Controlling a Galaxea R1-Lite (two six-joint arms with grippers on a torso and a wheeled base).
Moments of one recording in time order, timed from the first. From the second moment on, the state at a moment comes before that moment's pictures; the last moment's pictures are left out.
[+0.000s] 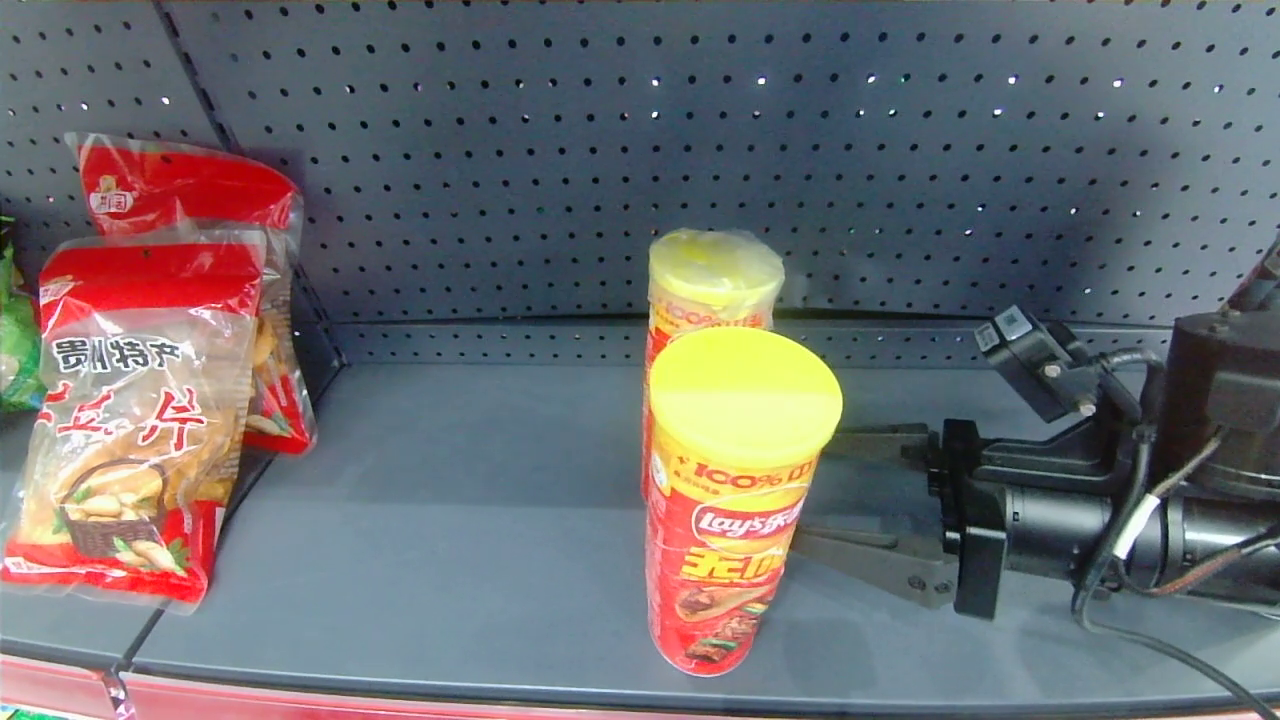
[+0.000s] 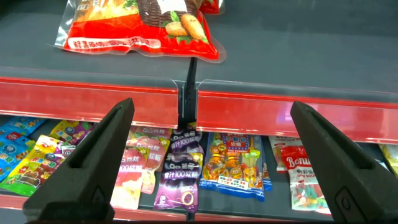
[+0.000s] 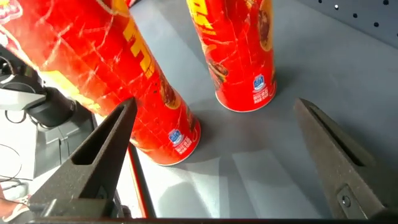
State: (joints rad) left arm 0.00 0.00 0.00 0.00 0.03 -0.03; right arm 0.56 1.47 -0.59 -0.63 0.54 -0.03
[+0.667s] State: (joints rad) left arm 0.00 0.00 0.00 0.00 0.03 -0.03; right arm 0.54 1.56 -0.66 -0.63 0.54 -0.03
